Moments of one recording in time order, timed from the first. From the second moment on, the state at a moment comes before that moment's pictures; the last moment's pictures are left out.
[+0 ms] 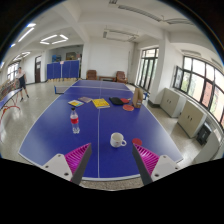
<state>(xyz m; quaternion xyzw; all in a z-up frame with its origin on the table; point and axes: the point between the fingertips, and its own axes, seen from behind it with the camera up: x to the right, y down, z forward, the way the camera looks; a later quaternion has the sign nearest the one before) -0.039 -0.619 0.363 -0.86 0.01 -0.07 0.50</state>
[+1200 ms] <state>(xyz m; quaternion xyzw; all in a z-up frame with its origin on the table) -0.273 -0.141 0.073 -0.80 0.01 -0.01 0.60</state>
